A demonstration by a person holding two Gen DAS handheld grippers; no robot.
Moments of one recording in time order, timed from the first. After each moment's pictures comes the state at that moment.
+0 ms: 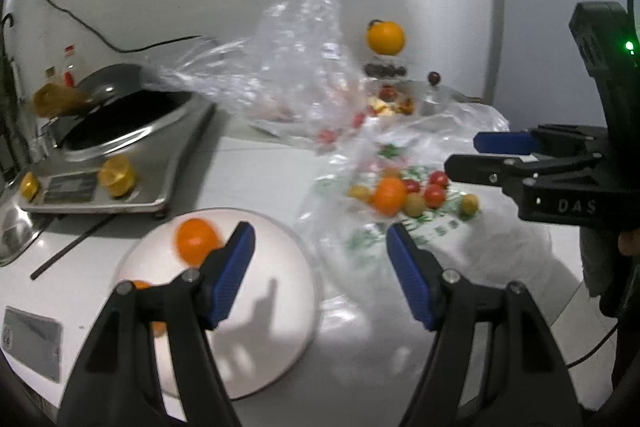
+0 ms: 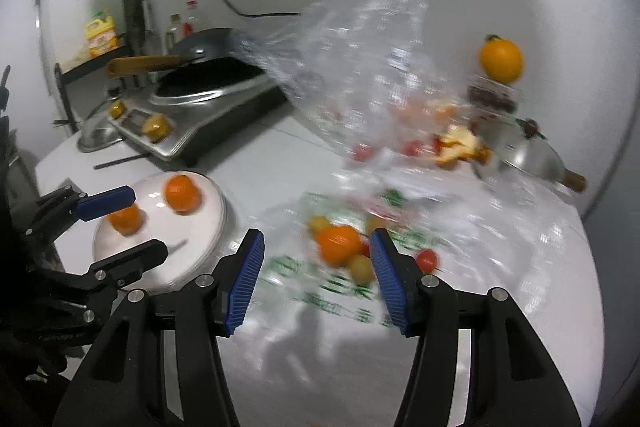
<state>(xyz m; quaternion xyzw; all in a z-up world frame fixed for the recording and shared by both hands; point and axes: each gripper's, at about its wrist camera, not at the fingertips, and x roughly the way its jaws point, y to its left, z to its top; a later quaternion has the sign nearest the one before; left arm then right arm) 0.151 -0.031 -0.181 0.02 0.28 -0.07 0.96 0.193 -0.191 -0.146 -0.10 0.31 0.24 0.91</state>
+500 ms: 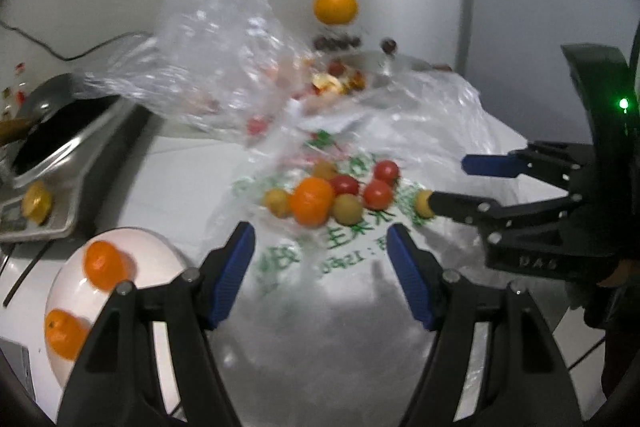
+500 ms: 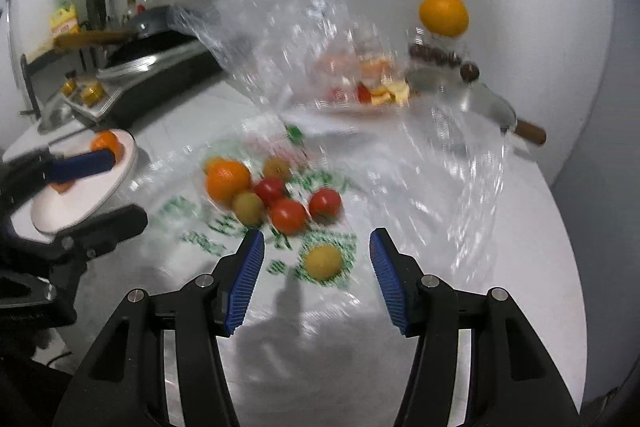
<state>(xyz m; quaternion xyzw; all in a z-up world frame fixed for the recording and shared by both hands) 0.199 -0.108 -0.197 0.06 0.33 -0.12 0.94 0.217 -0.257 -0.193 -0.11 0.35 0.19 0.91</state>
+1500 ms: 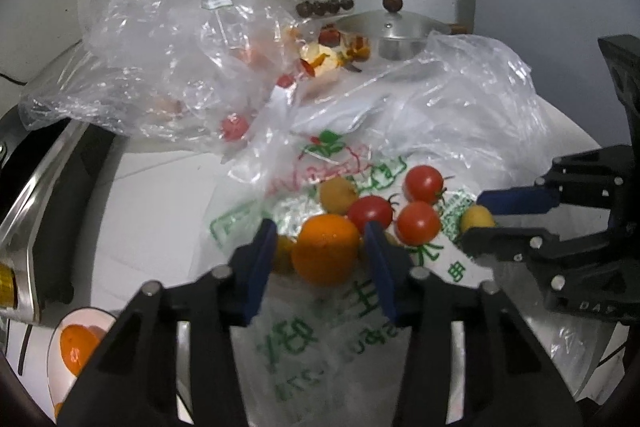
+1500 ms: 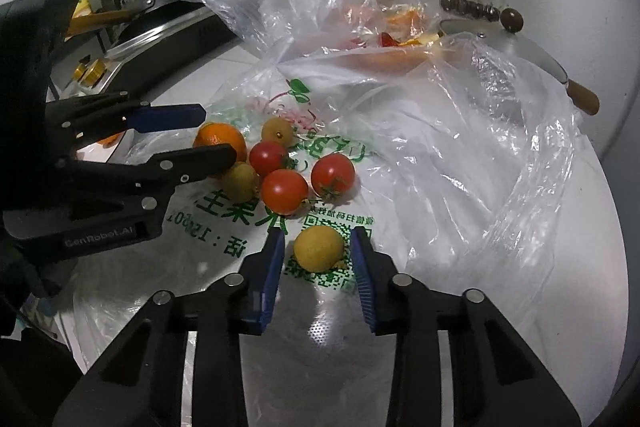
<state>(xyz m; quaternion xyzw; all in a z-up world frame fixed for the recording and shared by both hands) 0.284 -0.120 -0.220 0.11 0.37 -0.13 0.91 0.254 -0.260 -0.217 -0.09 0.41 0.25 0.87</state>
